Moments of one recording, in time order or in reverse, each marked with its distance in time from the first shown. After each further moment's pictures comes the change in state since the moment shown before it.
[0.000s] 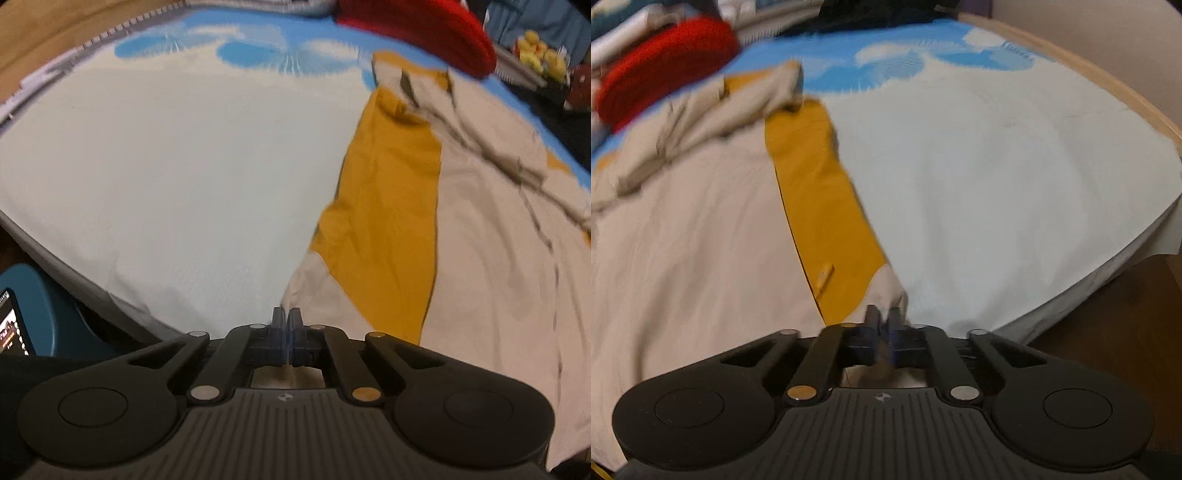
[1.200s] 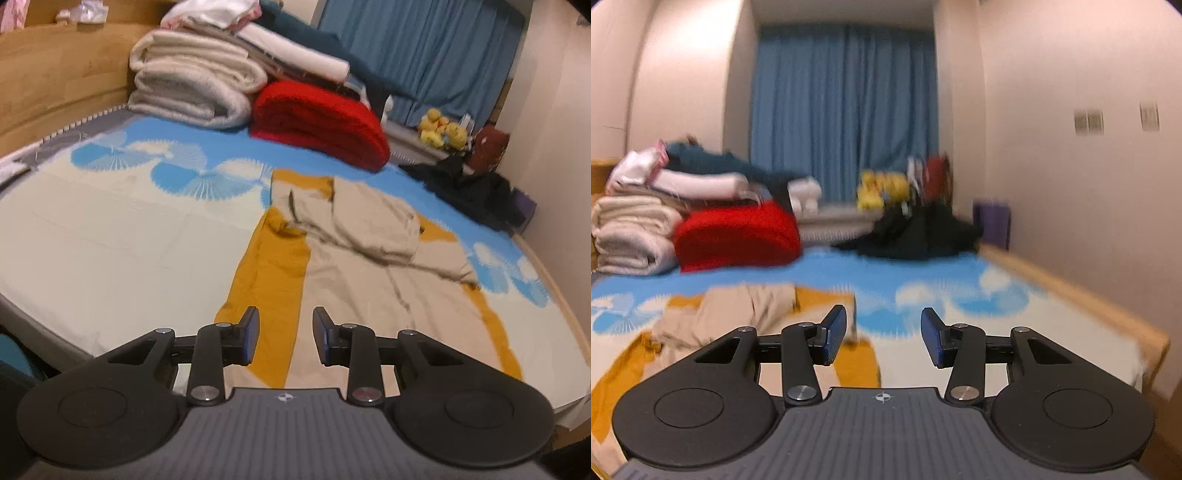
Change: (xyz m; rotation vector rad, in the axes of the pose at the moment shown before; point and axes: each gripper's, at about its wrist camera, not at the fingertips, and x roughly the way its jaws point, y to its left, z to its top) left arm -0.135 -0.028 -0.016 0.067 -0.296 -0.257; right arm -0.196 0.003 -0.005 -0.159 -0.654 0.074
